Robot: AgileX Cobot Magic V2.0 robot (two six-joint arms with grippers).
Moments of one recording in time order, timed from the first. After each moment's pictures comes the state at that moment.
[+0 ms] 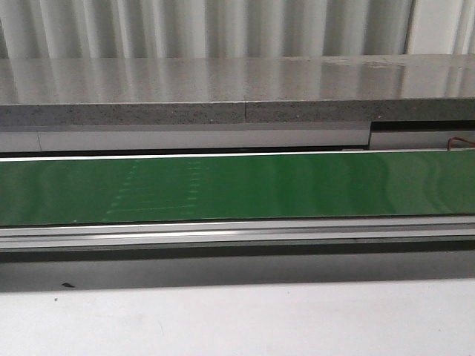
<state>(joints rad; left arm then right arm) -0.07 0.00 0.00 0.08 0.16 -0.11 -0.02 0.60 -0.62 -0.02 0.94 0.08</state>
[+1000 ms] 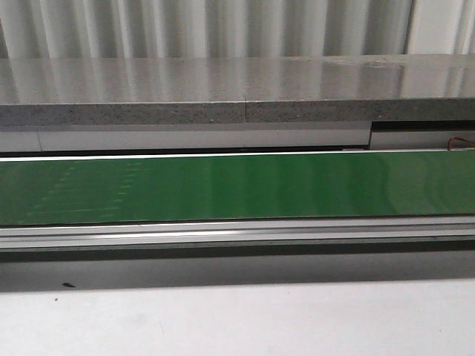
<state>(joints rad) -0.07 0.00 0.00 0.08 0.16 -0.11 -0.19 1.20 -1.06 -0.08 1.06 0.07</state>
